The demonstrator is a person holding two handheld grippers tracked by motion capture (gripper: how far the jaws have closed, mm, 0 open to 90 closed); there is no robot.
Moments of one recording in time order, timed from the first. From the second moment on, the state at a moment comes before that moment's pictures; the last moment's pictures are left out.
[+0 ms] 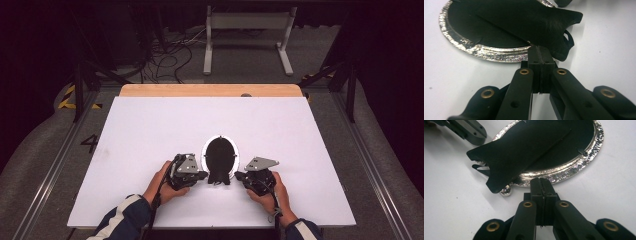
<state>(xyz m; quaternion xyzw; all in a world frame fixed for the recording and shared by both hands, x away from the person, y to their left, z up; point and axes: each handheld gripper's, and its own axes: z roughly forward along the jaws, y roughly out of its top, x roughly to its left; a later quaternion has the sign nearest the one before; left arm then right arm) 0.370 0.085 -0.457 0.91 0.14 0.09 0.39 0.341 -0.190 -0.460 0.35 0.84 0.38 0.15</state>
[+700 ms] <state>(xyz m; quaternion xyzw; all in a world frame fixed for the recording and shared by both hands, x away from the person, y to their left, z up) 0.373 0.076 -0.462 0.91 0.14 0.09 0.38 0.339 -0.186 -0.460 0.34 0.85 0.38 0.14</state>
